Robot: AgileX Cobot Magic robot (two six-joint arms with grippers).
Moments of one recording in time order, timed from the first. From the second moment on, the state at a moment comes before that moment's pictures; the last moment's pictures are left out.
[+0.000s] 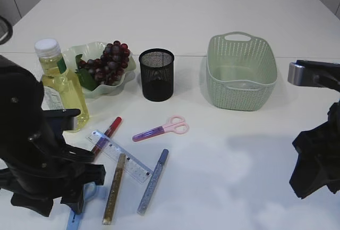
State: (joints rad) left arm -0.62 1.66 -0.85 -0.03 0.82 -0.70; right arm 0.28 1.31 -0.91 0.29 1.21 -0.05
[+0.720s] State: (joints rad) left arm -0.62 1.73 -0.85 -0.04 0.74 -0.70; right arm 0.28 1.31 -0.91 0.29 1.21 -0.05
